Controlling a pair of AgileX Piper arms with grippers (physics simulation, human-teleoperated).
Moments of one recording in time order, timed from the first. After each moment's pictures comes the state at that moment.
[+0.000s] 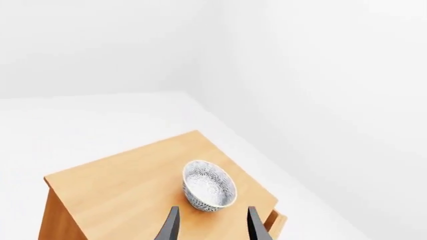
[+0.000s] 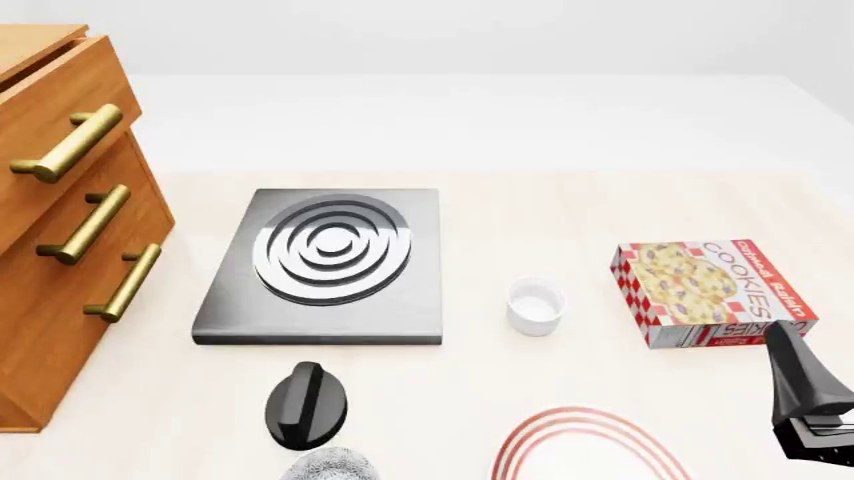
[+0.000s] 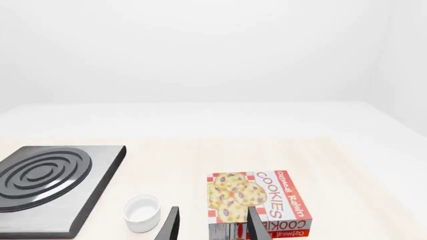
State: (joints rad) left arm 0.64 0.88 -1.05 0.22 -0.47; right arm 0.00 0.02 0.00 -0.01 0.01
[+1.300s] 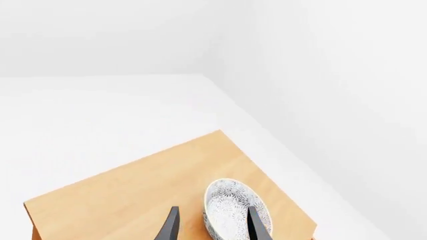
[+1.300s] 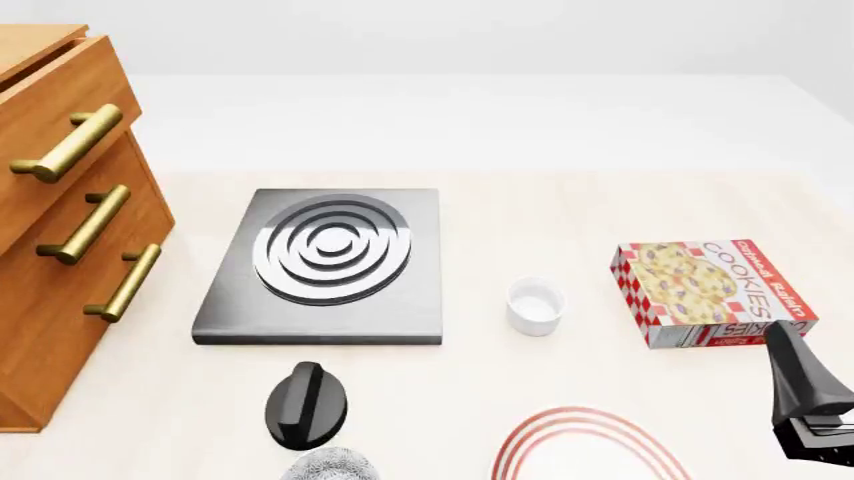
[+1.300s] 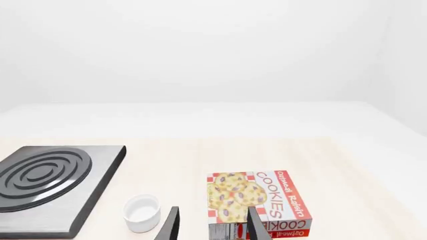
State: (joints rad) left arm 0.68 1.20 -1.16 0.12 -0.47; right arm 0.00 0.02 0.00 -0.01 0.01
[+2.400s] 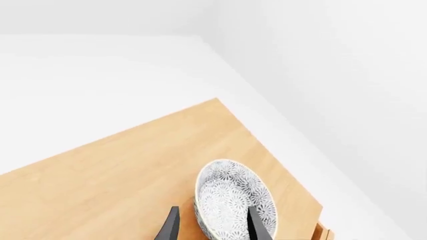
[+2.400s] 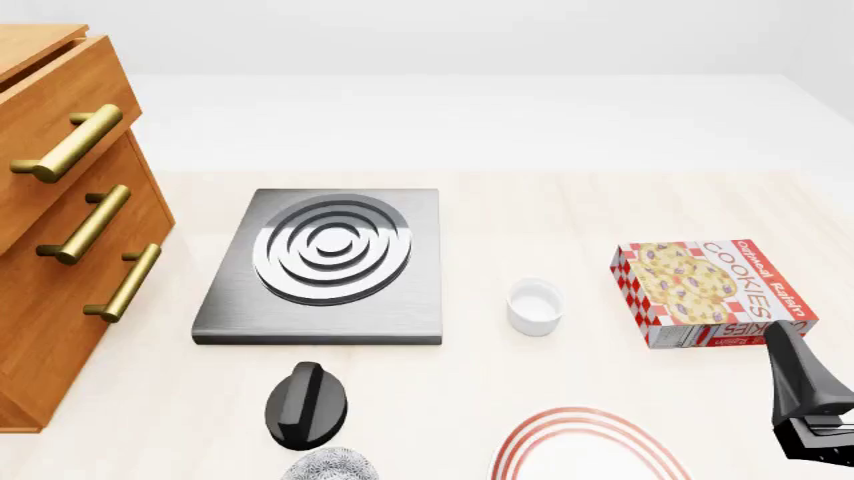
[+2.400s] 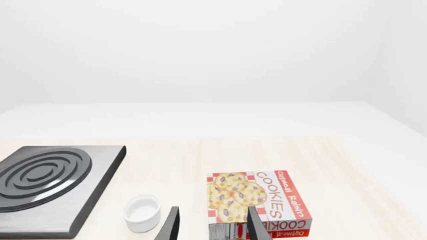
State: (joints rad) left arm 0.61 1.32 -1.17 0.13 -0.51; right arm 0.00 0.02 0.00 -0.01 0.01
